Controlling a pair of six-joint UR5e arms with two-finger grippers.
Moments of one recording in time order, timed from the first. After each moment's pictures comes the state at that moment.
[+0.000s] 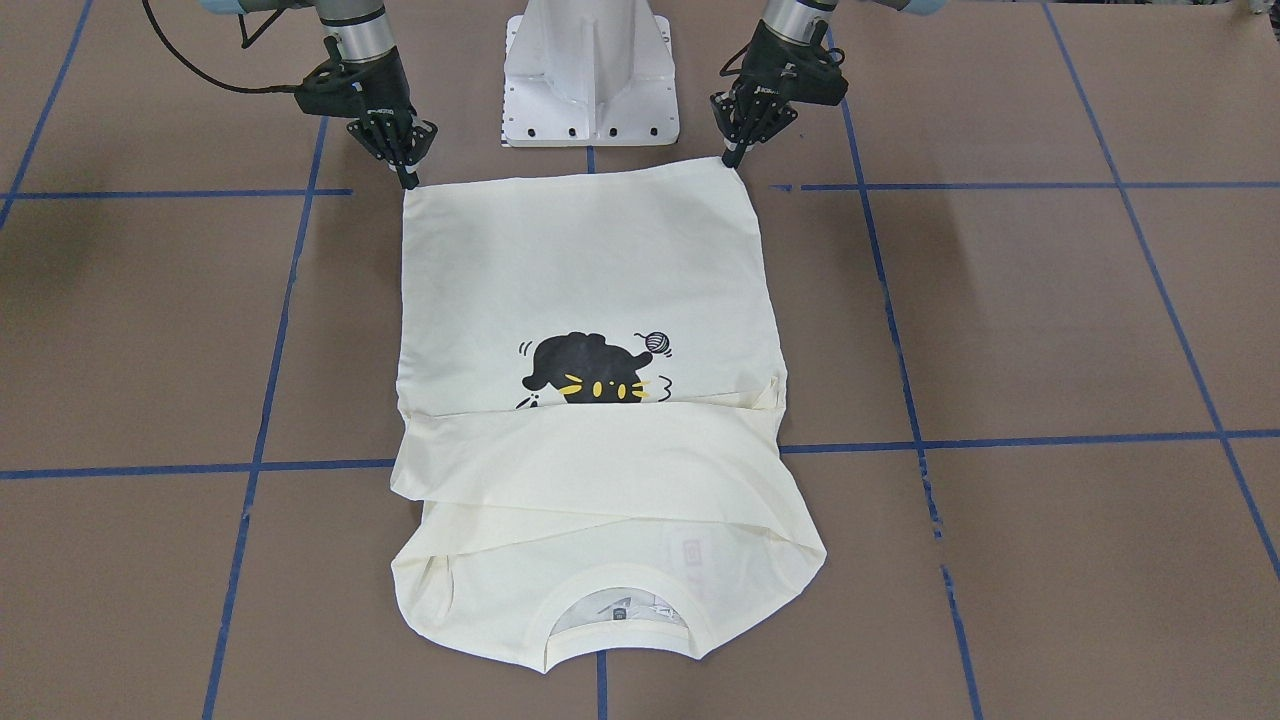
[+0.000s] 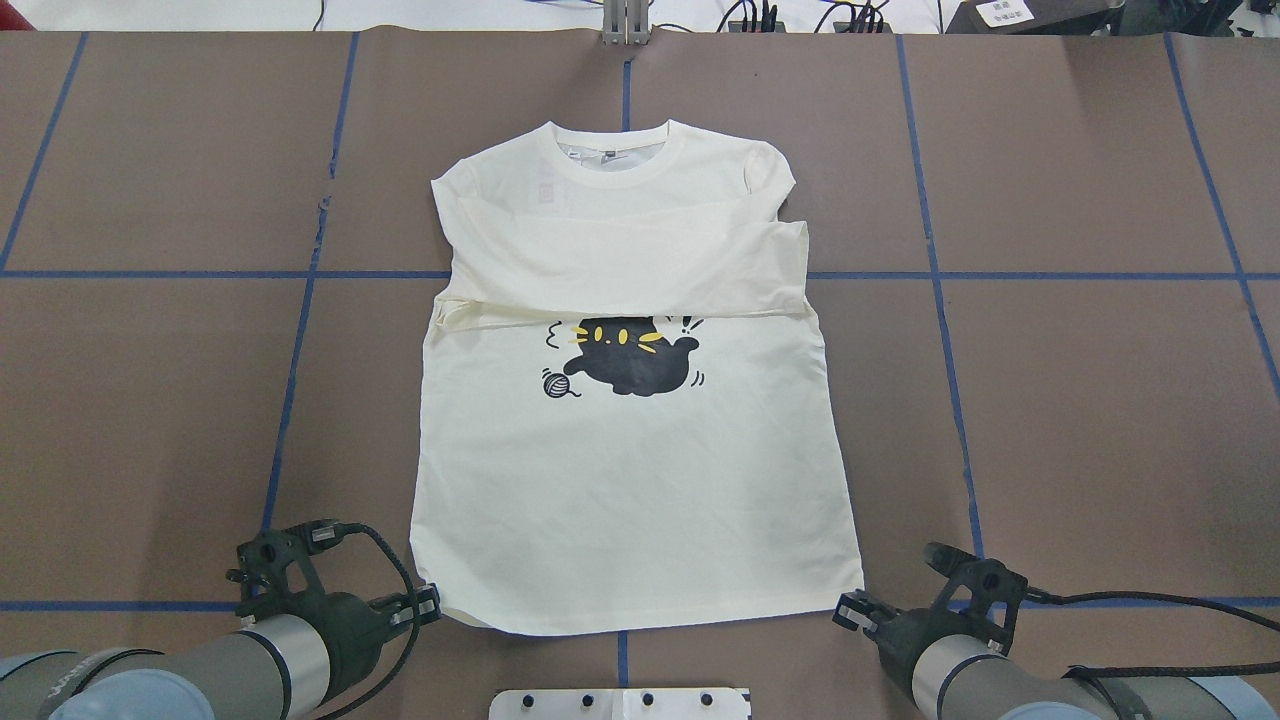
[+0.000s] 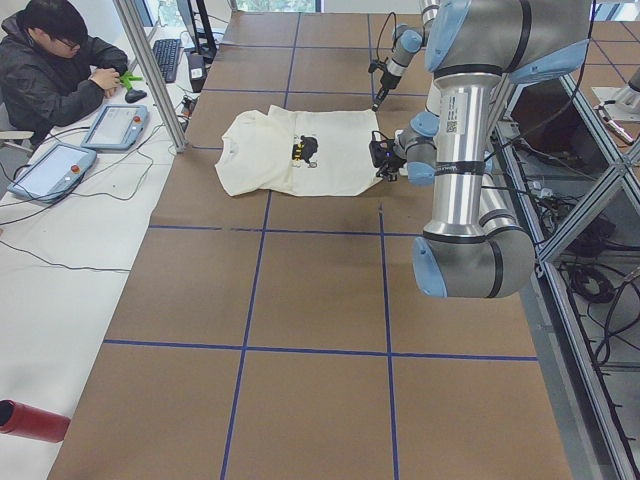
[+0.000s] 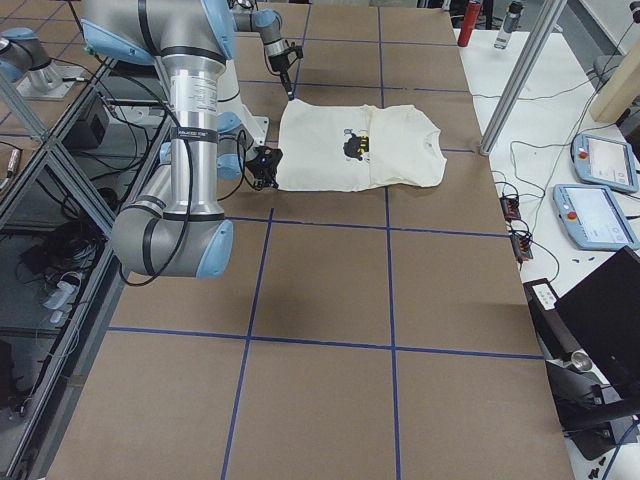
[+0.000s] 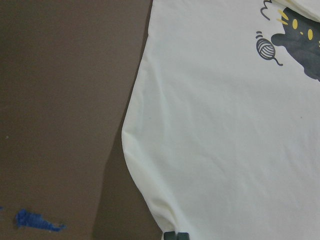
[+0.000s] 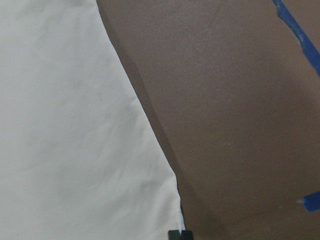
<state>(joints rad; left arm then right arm) -0.02 -1.60 -2.14 -2.08 -1.27 -1.79 -0.05 -1.63 2.13 -1.21 1.16 1.99</state>
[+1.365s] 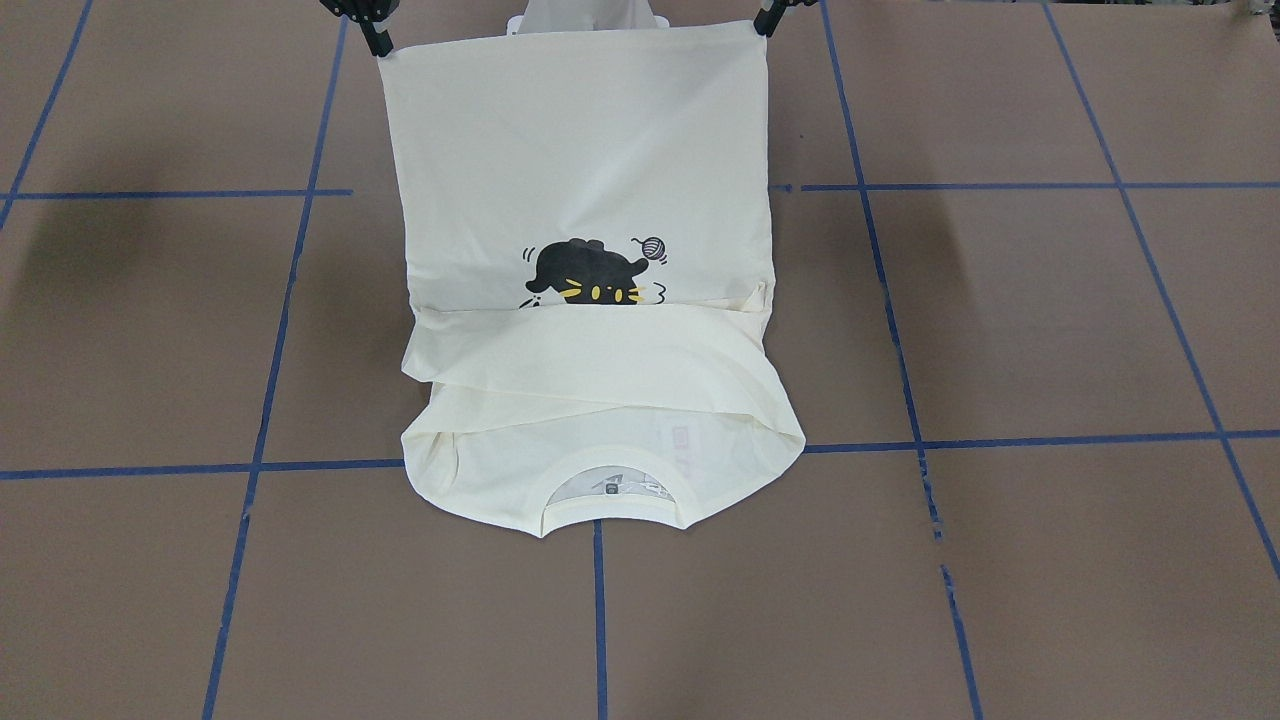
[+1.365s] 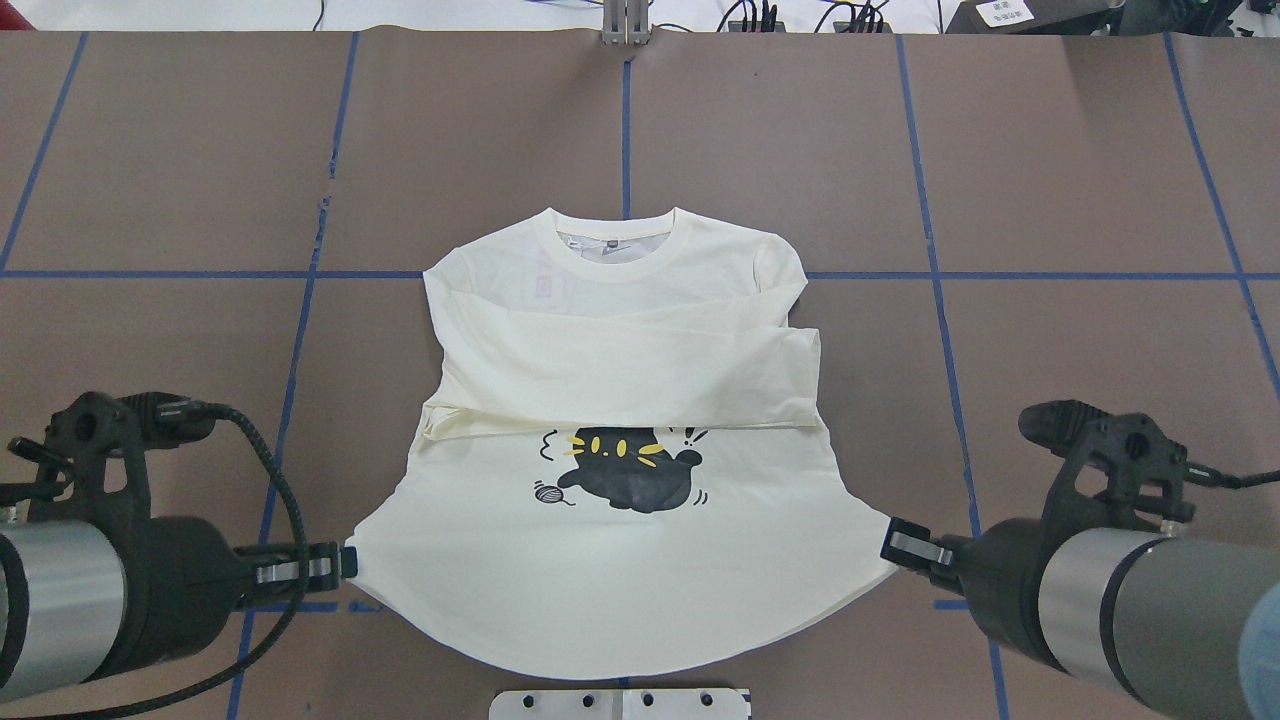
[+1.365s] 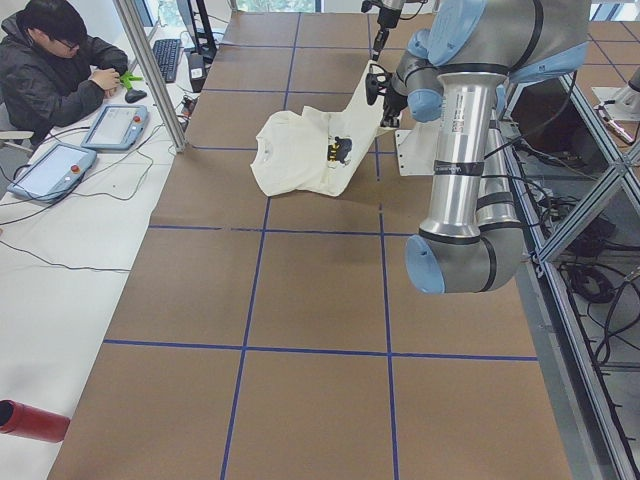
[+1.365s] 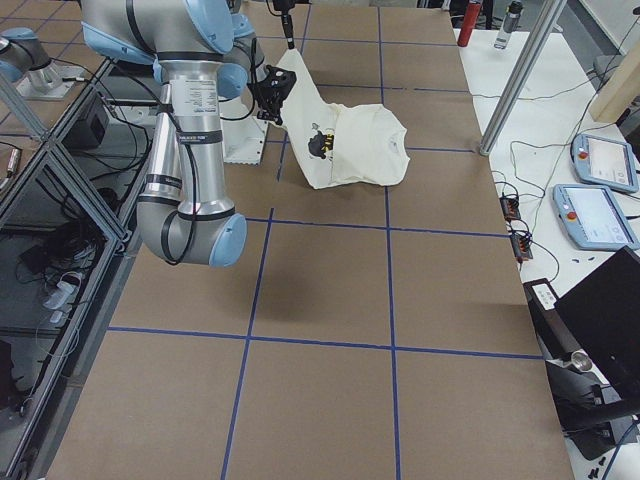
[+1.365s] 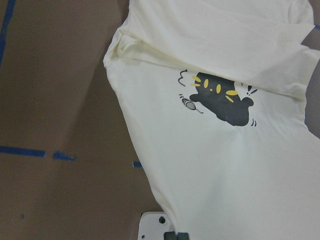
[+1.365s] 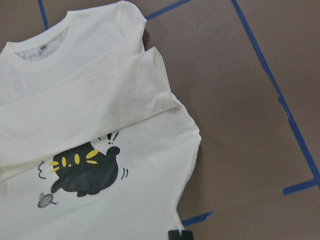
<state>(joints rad) -0.29 -1.75 -2.58 -1.51 -1.60 -1.49 0.24 -1.34 2.61 -1.92 1.50 1.78</state>
